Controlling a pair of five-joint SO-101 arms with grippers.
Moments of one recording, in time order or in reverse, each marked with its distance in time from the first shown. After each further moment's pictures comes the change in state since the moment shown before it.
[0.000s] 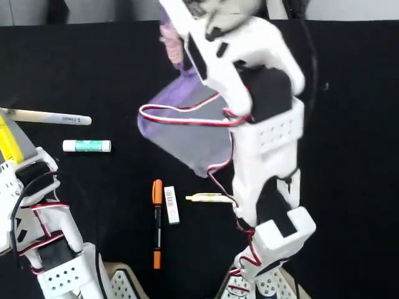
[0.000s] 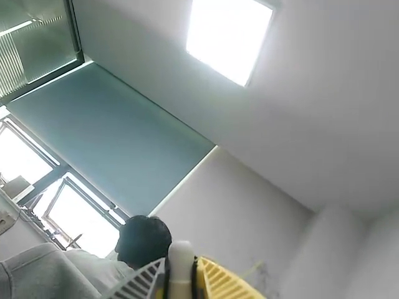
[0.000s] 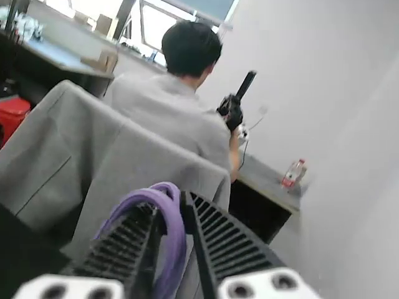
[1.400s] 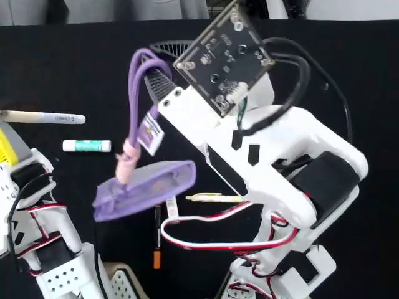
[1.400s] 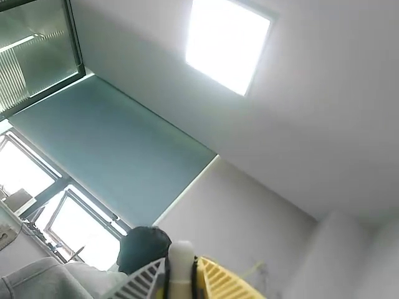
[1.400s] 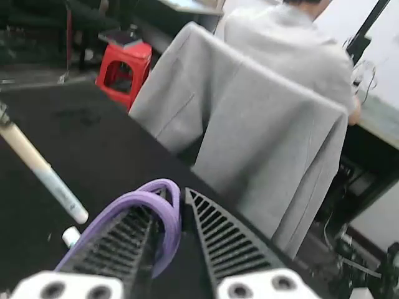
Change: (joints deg) left arm -1.9 0.0 -1.1 0.0 0.0; right arm -13.3 -17.7 -2.0 38.9 -8.4
